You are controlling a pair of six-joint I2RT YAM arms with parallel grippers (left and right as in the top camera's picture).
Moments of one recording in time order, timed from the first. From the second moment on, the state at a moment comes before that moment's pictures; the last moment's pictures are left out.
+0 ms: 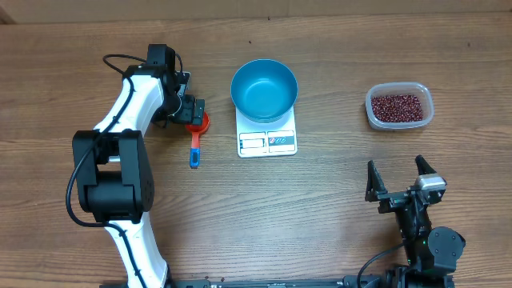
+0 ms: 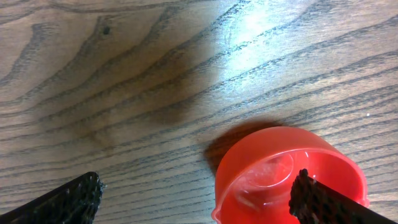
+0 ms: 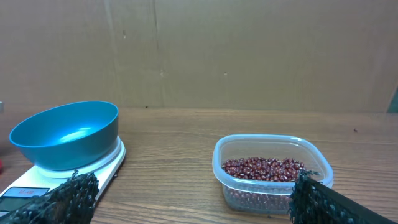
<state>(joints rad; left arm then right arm) -0.03 2.12 1.58 -0.86 0.04 0.06 -0.17 0.01 0.02 -0.01 -0.29 0.02</state>
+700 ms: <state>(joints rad) -0.03 2.13 1.54 -0.83 0.04 0.06 -0.17 0.01 0.02 -0.01 -0.29 0.02</state>
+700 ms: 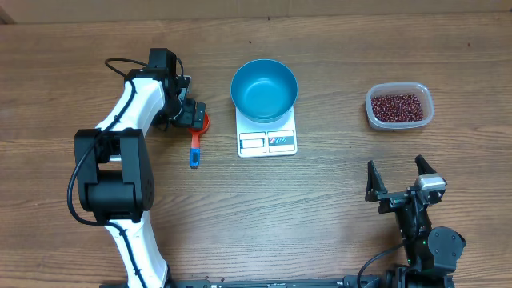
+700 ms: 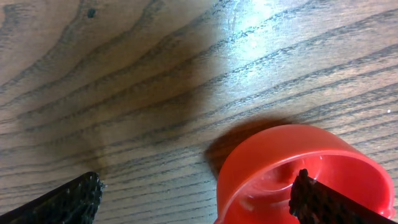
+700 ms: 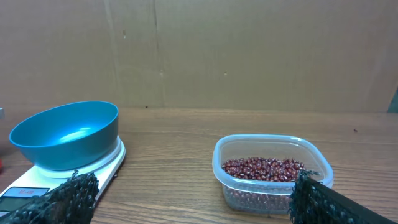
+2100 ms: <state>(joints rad) -0.03 2.13 1.54 -0.81 0.04 0.06 -0.17 0.01 0.02 -0.01 -0.29 0.02</state>
